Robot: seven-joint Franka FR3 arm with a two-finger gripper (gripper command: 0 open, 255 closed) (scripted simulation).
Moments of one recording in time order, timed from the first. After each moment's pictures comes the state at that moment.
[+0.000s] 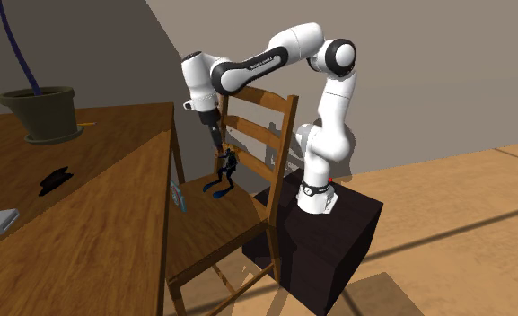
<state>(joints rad) -0.25 -0.29 -0.35 -2.17 -0.16 1.71 -0.01</state>
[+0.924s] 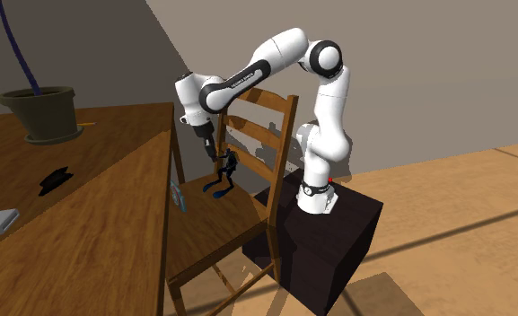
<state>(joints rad) -0.29 -0.13 -0.43 -2.17 -0.15 1.83 -0.05</state>
